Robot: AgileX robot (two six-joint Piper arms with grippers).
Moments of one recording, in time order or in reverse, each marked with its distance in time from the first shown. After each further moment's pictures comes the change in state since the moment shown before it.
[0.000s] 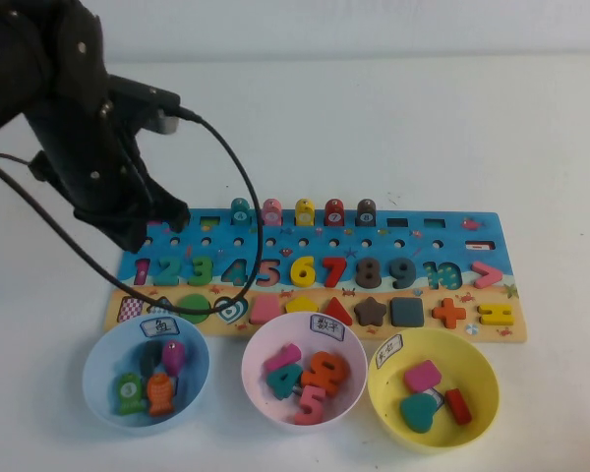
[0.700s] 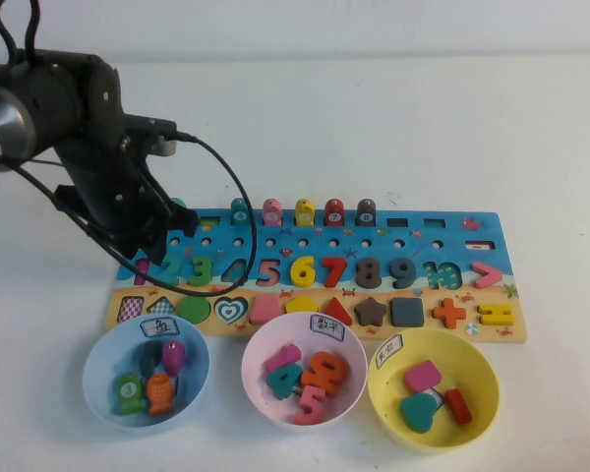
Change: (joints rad) right arm 0.000 0.000 0.000 0.000 0.000 0.000; left arm 0.056 0.186 -0.004 -0.043 -0.171 -0.087
